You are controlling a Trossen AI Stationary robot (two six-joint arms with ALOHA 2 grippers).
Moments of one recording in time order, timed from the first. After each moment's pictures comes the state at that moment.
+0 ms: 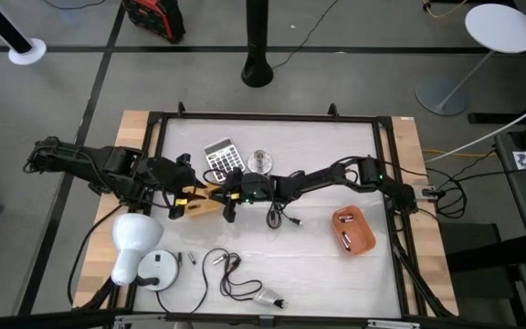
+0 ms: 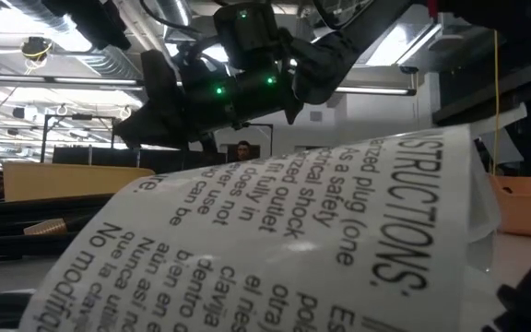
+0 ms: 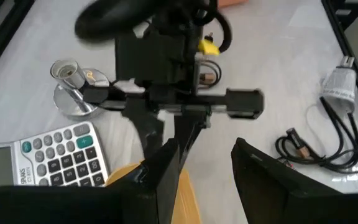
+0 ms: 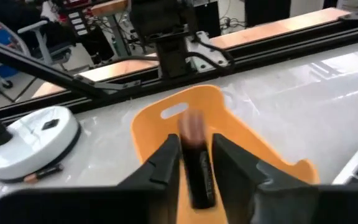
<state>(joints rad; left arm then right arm) -0.18 0.84 0.88 -0.75 -0.17 -0.18 0.01 2.29 1.52 0.52 0.03 0.23</state>
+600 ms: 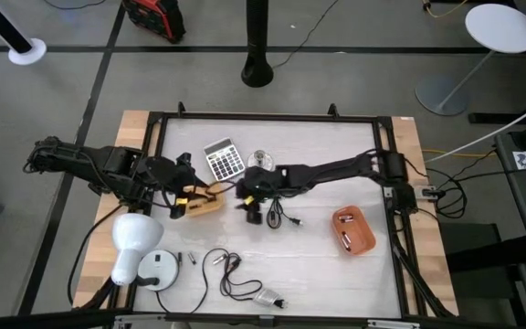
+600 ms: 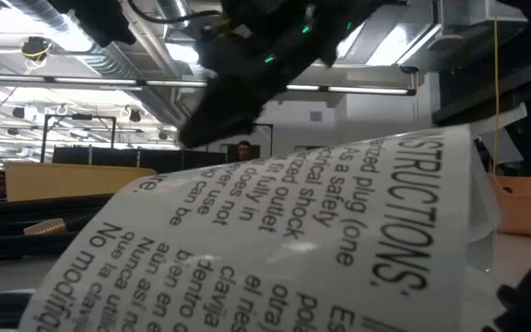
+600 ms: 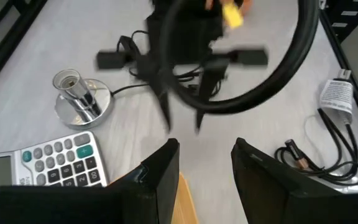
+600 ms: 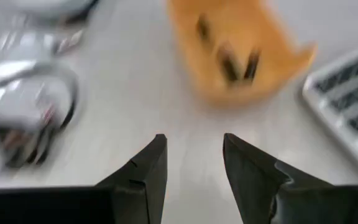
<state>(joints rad) -0.18 0.84 0.88 -0.71 -0.18 -0.18 0.02 2.06 1.53 -0.18 -0.12 0.02</state>
